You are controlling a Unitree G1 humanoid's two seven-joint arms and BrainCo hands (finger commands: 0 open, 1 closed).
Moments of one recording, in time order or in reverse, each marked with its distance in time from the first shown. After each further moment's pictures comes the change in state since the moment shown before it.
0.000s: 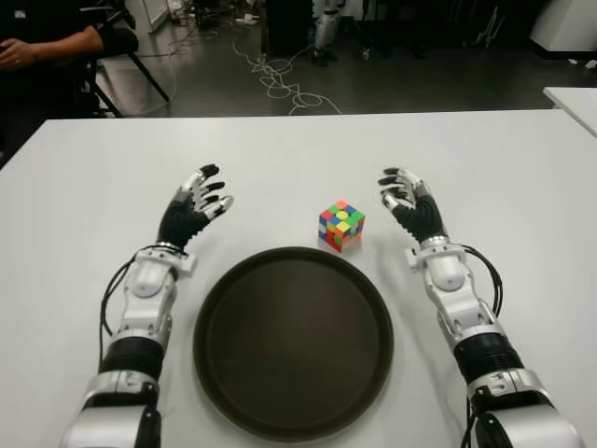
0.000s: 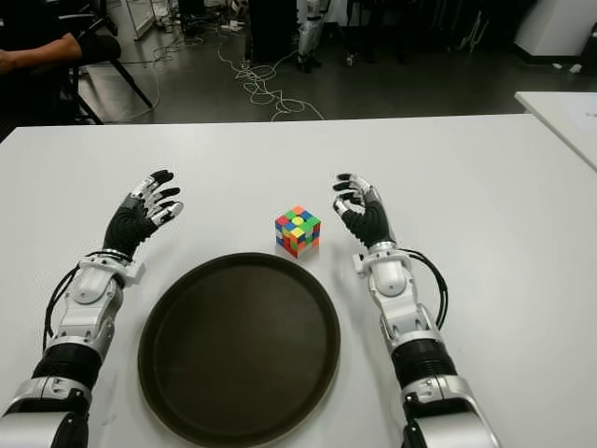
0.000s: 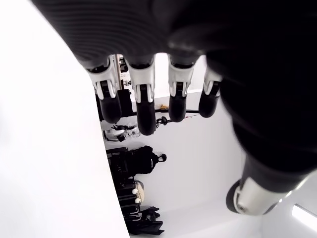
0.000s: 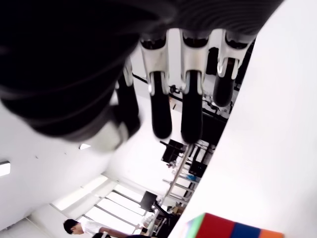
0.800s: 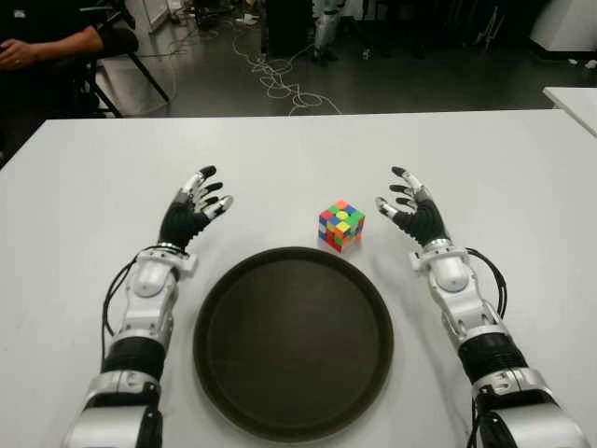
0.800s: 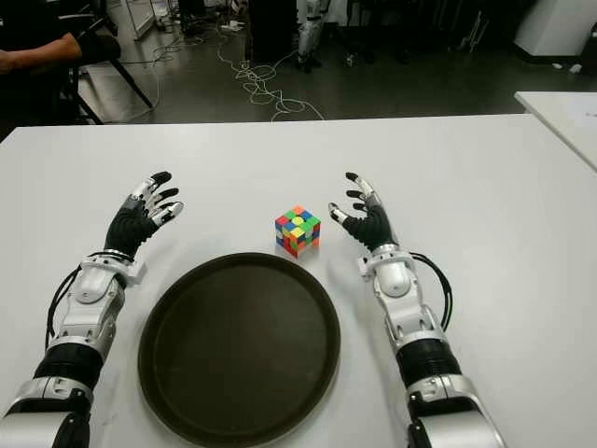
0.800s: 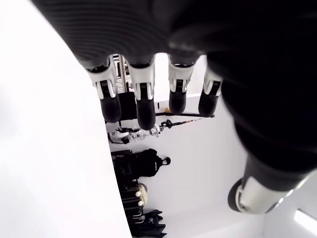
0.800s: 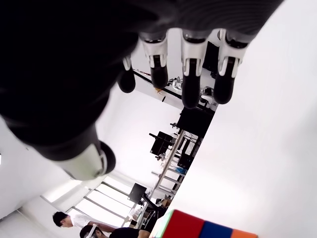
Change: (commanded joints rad) left arm 0.004 0.002 -0.009 -0.027 0.015 0.028 0.017; right arm -0.011 -0.018 0.008 0.014 -0.010 -0.001 0.023
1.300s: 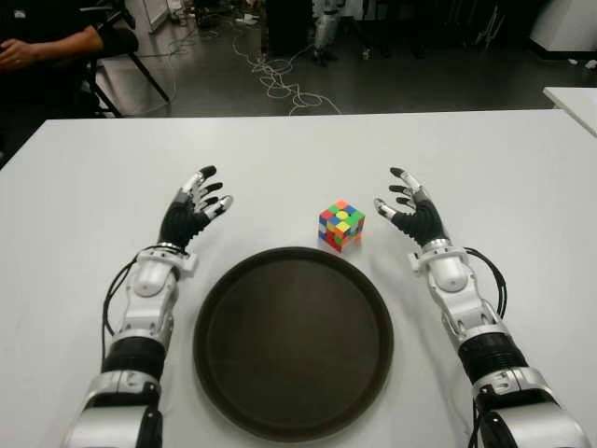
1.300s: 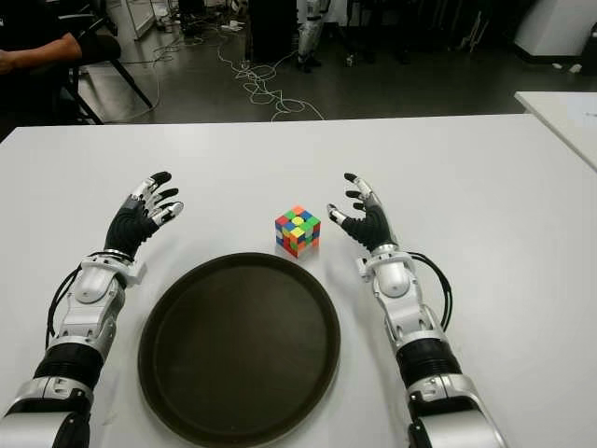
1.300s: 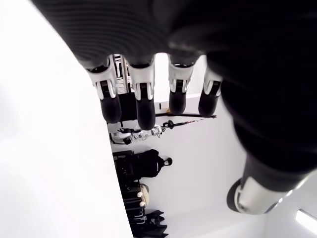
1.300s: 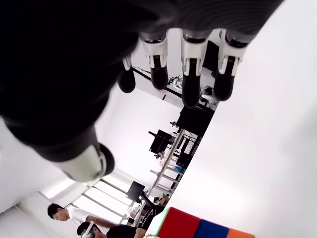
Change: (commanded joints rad) left arm -0.001 -0.002 -0.001 0.003 0.000 -0.001 0.006; right arm -0.005 -0.002 0.001 0.015 -0.005 -0.007 -0.016
